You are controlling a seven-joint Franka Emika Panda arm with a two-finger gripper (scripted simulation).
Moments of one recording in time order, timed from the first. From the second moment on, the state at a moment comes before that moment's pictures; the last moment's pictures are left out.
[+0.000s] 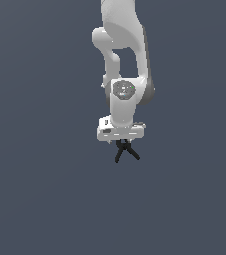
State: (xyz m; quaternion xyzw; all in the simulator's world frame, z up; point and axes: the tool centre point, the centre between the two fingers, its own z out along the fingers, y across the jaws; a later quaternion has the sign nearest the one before) arm -0.018 0.034 0.098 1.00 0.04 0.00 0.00
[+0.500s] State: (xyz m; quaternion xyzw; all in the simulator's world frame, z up) arm -0.035 0.064 0.070 1.00 0.06 0.00 0.00
